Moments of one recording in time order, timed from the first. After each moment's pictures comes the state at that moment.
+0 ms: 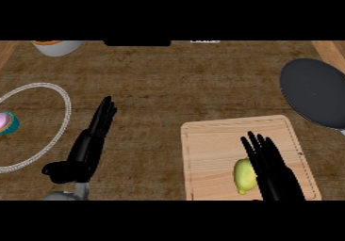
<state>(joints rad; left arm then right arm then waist) -0.03 0.16 -0.24 -1.57 0.11 0.13 -0.13 0.27 -0.16 0.32 -1.79 1.31 -0.15 0.07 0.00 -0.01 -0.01</state>
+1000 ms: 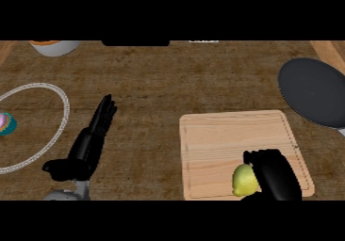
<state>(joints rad) -0.04 0.13 -0.21 -1.57 0.08 0.11 -0.11 0.15 -0.20 0.29 -1.63 1.43 -0.17 0.02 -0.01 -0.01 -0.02</state>
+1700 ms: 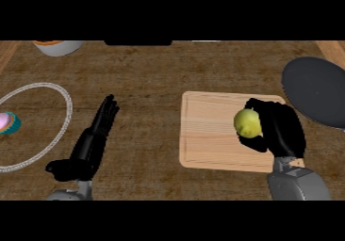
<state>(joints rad) -0.04 0.11 -0.21 -1.57 0.07 0.11 -0.11 -0.19 -0.04 0.07 -1.68 1.22 0.13 0.27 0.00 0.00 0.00</state>
